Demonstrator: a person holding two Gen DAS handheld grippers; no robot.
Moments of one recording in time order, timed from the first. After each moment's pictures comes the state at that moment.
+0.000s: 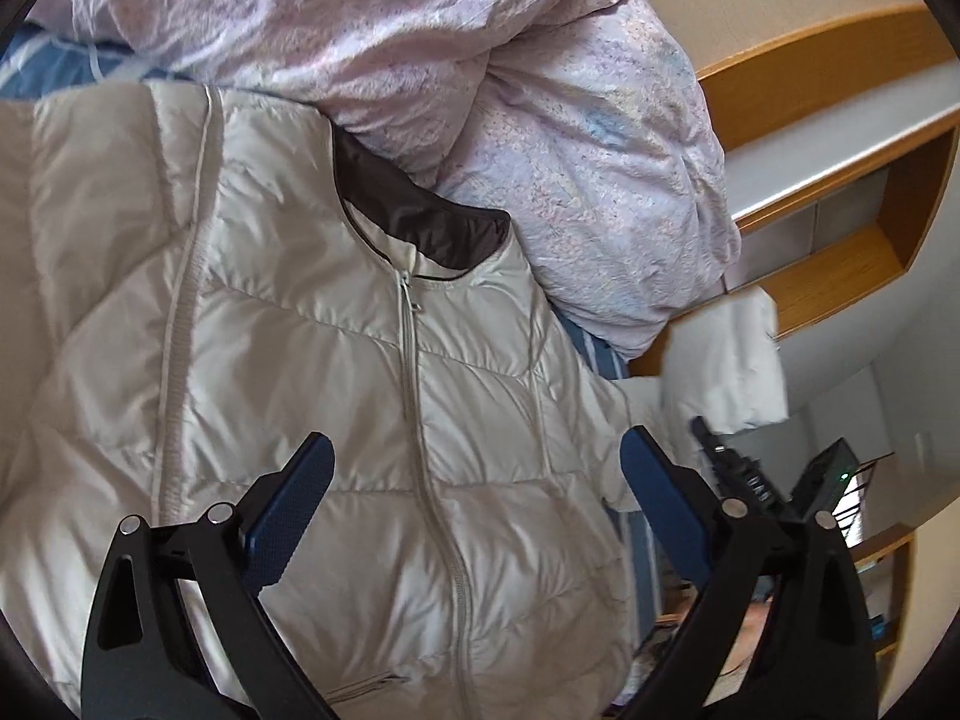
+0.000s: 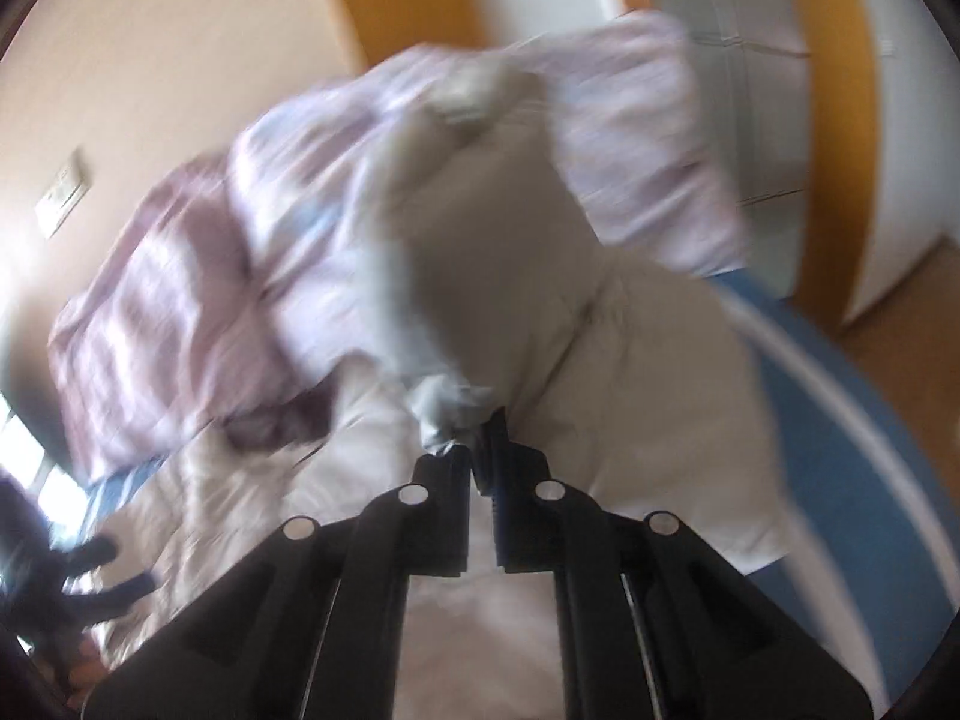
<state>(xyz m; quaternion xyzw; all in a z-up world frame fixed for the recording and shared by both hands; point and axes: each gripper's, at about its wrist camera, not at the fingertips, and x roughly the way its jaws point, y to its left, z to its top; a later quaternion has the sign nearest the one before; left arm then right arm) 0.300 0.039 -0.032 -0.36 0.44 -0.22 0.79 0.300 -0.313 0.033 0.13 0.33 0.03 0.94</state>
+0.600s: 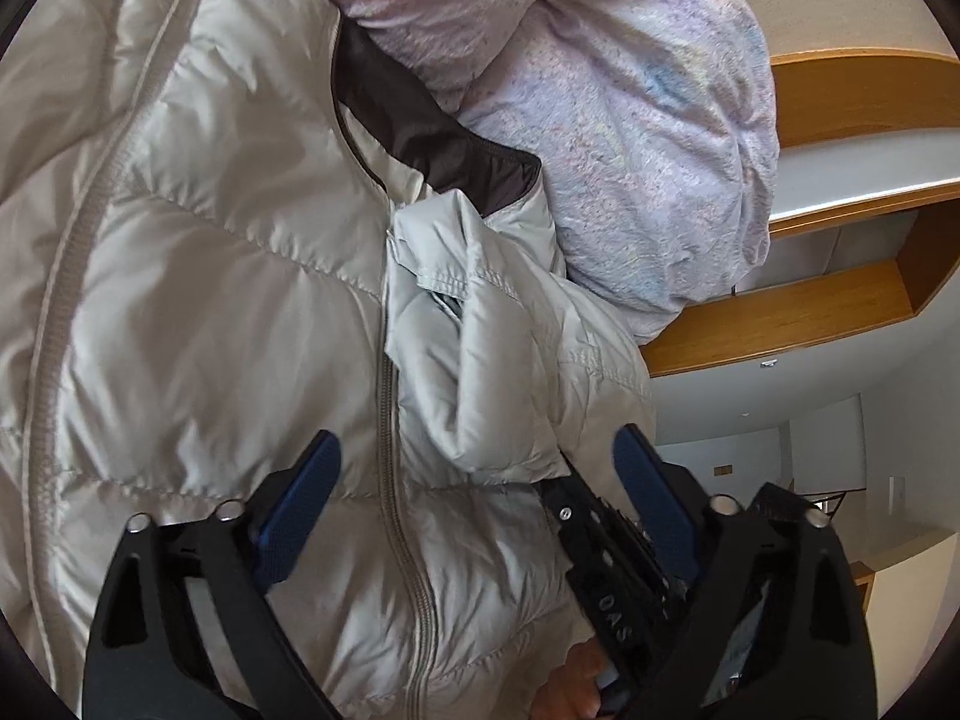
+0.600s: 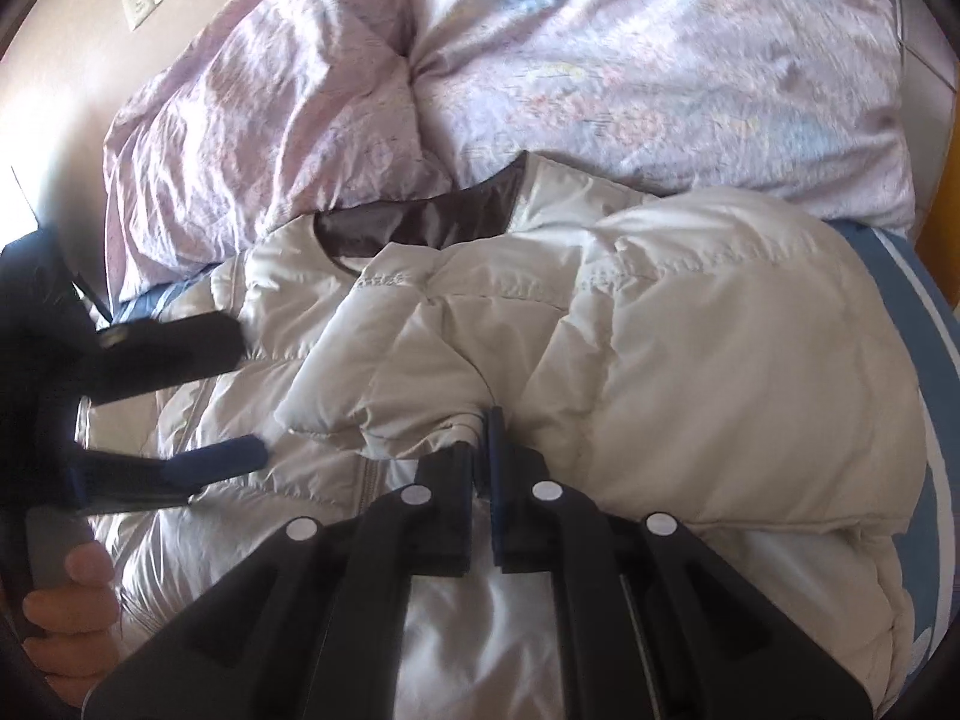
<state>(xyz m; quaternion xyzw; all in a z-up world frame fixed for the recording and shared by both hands) 0.338 0.003 -0.071 -0.40 0.49 -0.22 0.74 0.313 -0.203 -0.033 0.03 0.42 0.12 0.90</state>
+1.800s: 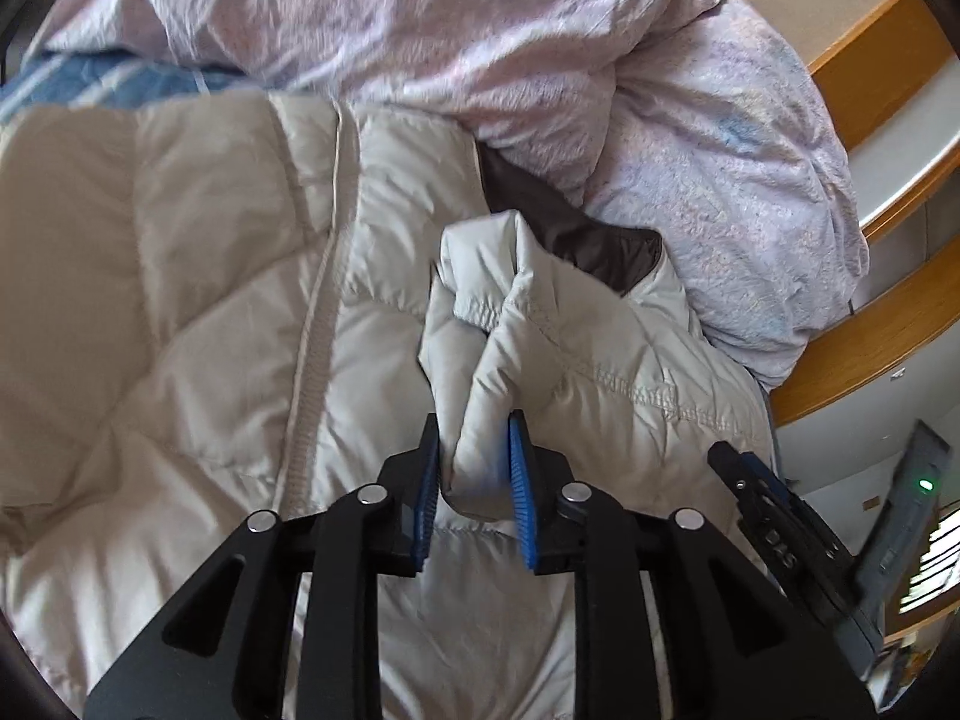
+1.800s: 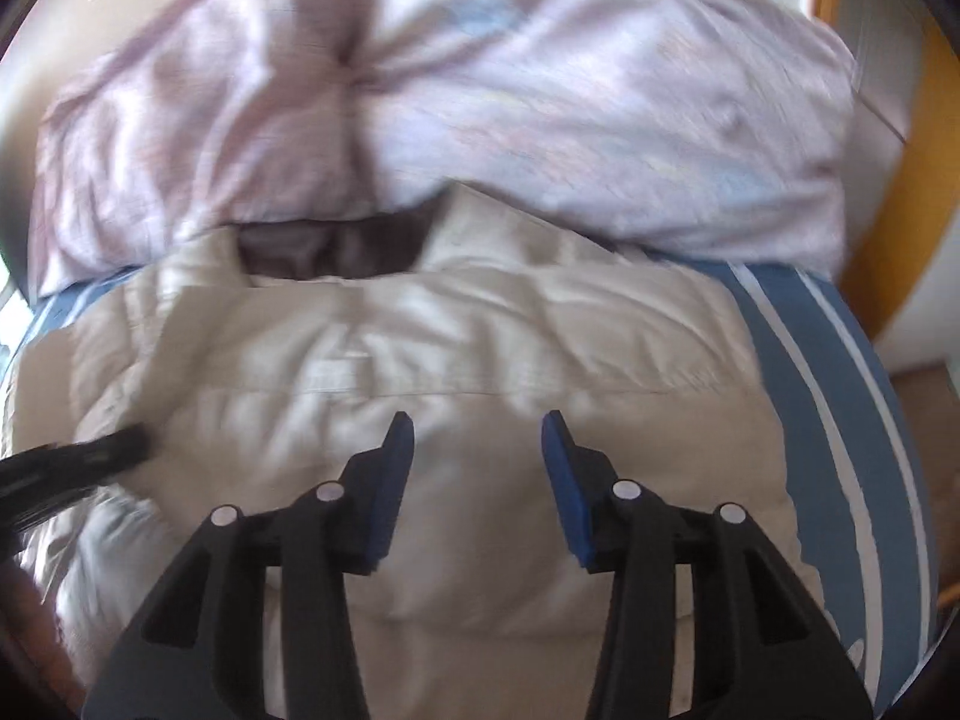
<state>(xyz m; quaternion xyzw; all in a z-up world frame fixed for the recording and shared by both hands) 0.300 0.044 -0.063 -0.26 0.44 -0.06 0.86 0.334 -0.212 -0.048 -0.01 0.42 0.00 0.91</state>
